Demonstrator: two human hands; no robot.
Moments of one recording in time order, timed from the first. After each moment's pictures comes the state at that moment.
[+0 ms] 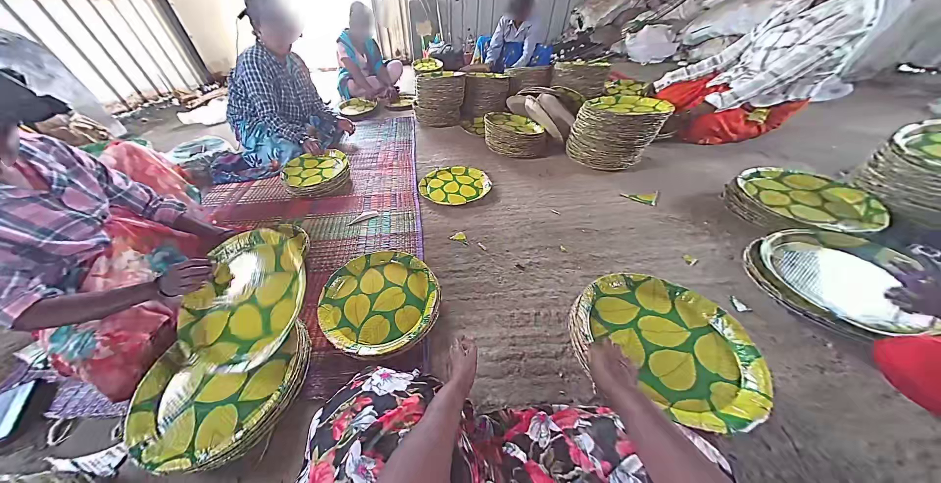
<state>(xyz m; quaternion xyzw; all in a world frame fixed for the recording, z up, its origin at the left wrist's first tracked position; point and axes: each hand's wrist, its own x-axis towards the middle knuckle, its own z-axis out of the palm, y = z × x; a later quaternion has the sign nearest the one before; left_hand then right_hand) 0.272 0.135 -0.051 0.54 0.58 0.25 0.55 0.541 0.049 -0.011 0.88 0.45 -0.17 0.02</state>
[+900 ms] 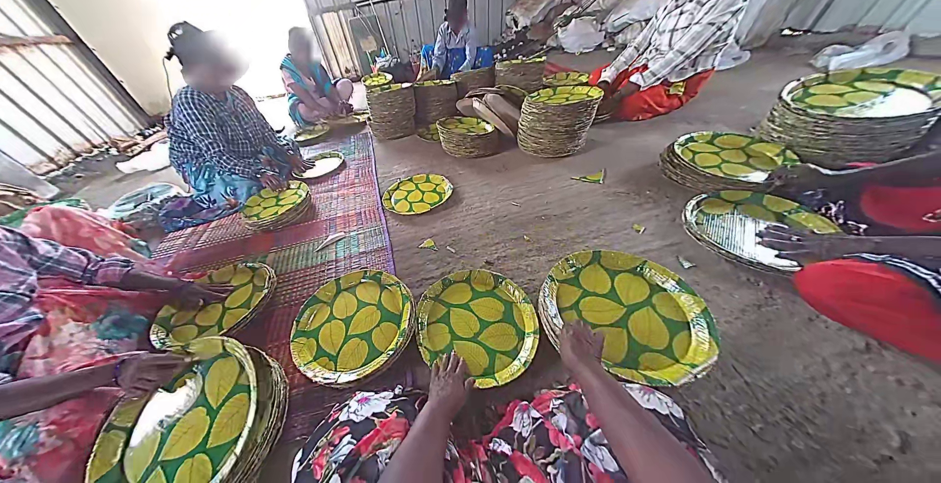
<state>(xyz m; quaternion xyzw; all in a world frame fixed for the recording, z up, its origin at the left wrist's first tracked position) 0.270 0.127 -0.076 0.84 0.45 -0.15 0.25 0.536 0.051 -0.012 0.90 0.41 -0.16 -0.01</state>
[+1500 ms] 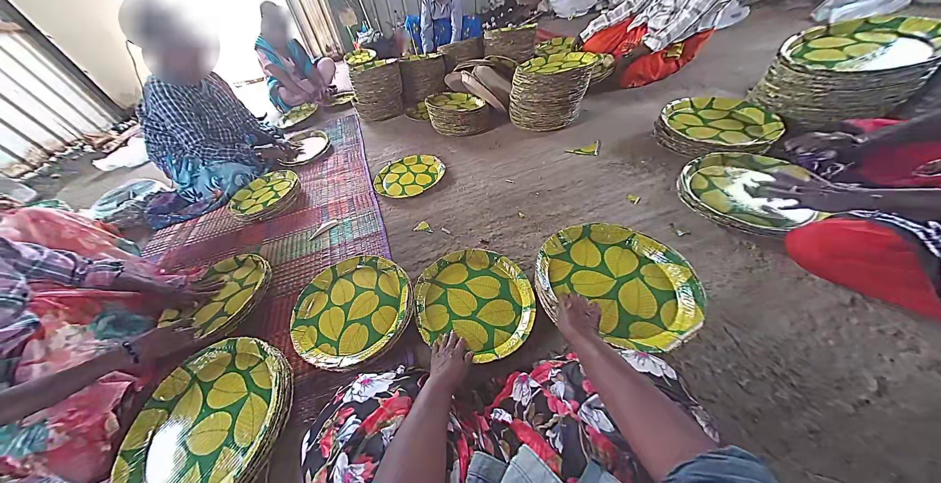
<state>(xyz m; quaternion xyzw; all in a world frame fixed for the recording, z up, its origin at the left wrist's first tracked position) 0.270 0.130 -0.072 0.84 0.45 -0.15 0.26 0.537 0.047 -0.008 0.89 0.42 -0.16 -0.04</state>
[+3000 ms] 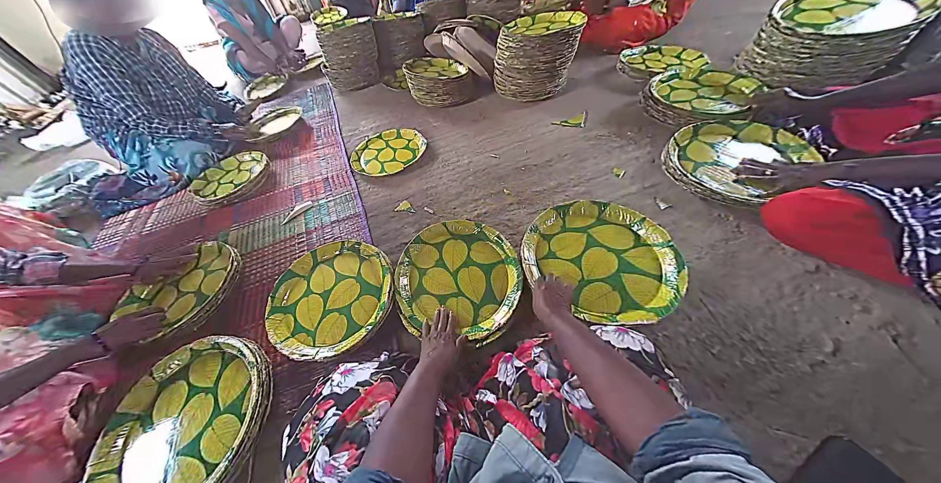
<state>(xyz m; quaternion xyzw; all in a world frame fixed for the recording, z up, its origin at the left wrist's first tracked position) 0.282 0.121 -0.072 0.86 0.43 -0.15 0.23 0.525 0.060 -0.019 0.89 0.42 -0.17 -0.01</state>
